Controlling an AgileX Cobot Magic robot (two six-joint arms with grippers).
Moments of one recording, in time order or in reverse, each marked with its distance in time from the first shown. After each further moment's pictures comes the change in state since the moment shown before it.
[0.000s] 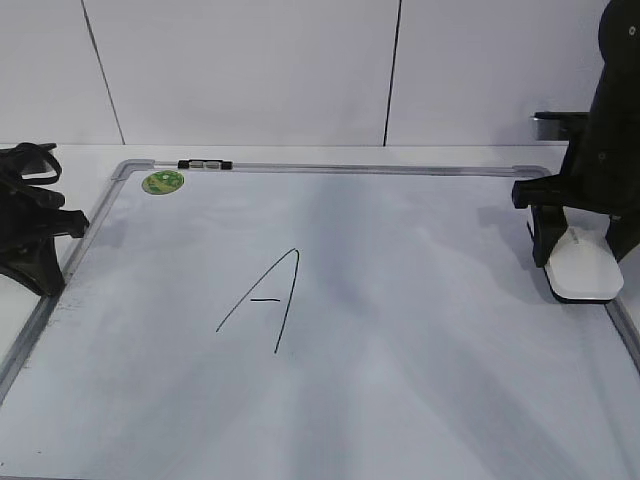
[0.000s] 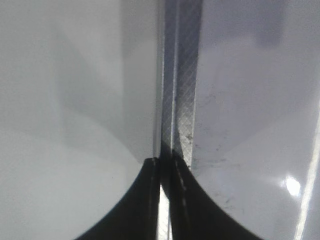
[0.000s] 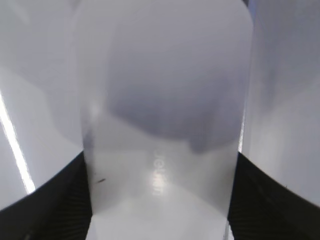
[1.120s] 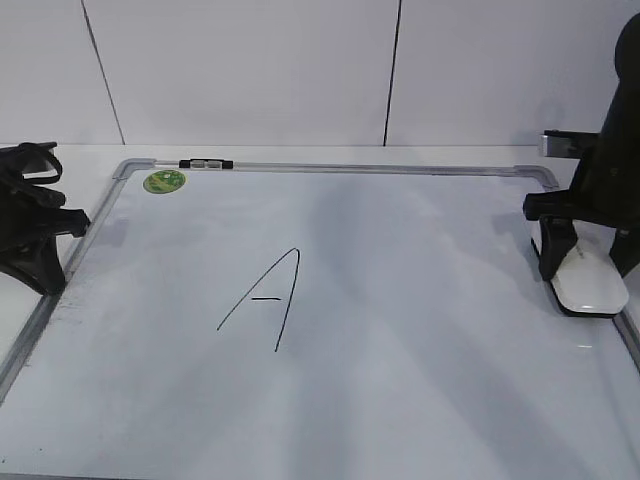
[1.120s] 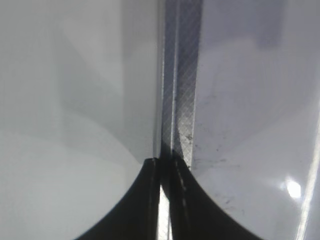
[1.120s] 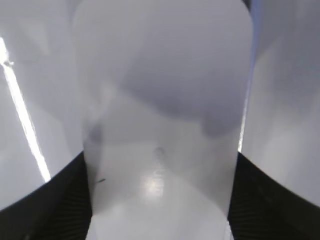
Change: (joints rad) left arm 0.000 0.000 0.000 0.000 -0.011 0.000; right arm -0.068 0.052 0.000 0.076 -0.002 -0.108
